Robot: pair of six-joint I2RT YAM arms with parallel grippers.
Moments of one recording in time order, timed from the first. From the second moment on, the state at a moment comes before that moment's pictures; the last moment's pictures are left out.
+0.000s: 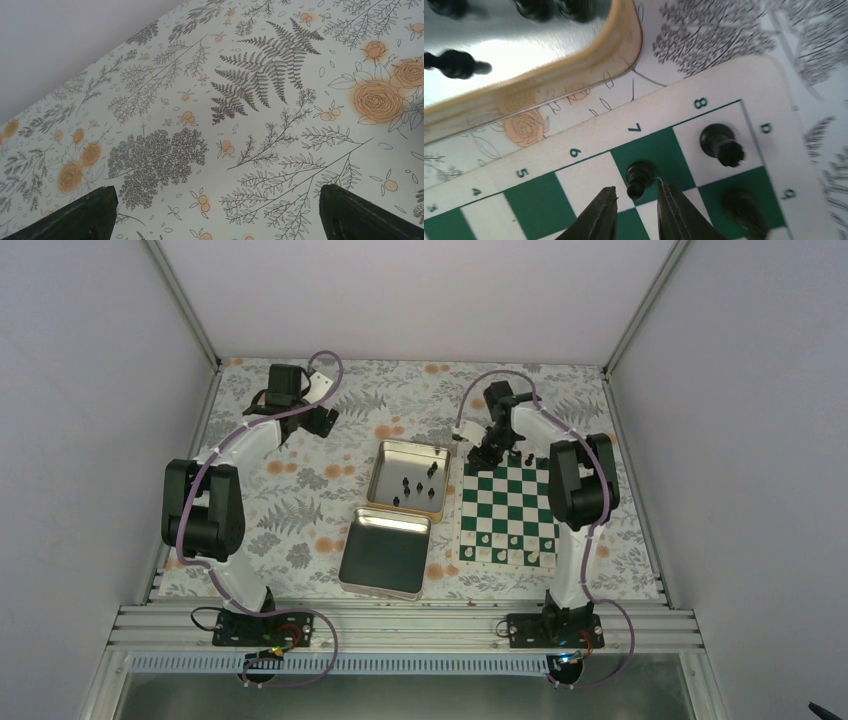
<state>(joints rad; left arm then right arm) -0.13 1.75 1.25 -0.24 0.06 0.41 0.26 2.07 1.53 -0.90 -0.29 -0.80</state>
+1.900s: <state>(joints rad) -0.13 1.75 1.25 -0.24 0.05 0.41 0.64 2.25 1.87 -0.97 -0.25 -0.81</state>
